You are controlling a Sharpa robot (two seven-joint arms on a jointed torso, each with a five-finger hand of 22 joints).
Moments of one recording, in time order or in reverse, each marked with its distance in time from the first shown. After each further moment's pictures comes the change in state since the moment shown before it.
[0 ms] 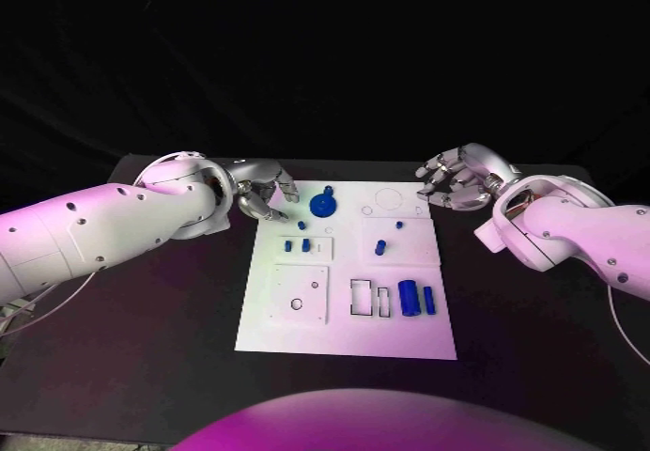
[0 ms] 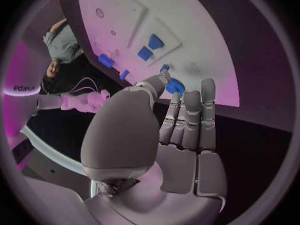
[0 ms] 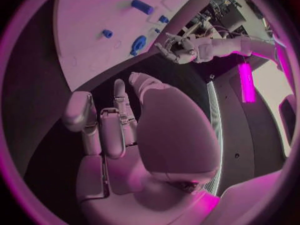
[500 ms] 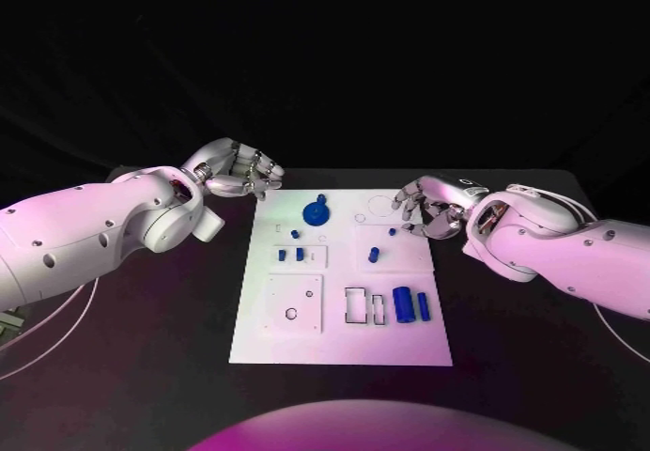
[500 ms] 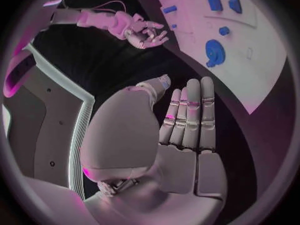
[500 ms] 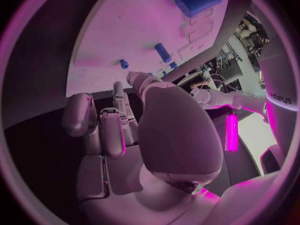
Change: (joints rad) left arm 0.002 -0.081 0.005 0.047 0.746 -0.123 0.150; left_hand -0.001 -0.009 0.107 0.062 0.003 0.080 0.026 0.012 -0.003 0.108 -0.023 0.071 0.000 -0.100 -0.016 -0.223 -0.161 0.000 -0.042 -0.016 -0.163 -0.105; right arm -0.027 0.048 -0.001 -0.021 -0.462 0.141 -0.041; right_hand -0.011 -0.017 0.055 -0.051 0.000 0.023 0.002 -0.016 -0.015 0.013 0.018 -0.106 -0.142 0.000 0.000 0.000 0.018 0.000 0.021 0.004 0.039 0.041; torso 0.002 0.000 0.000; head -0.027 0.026
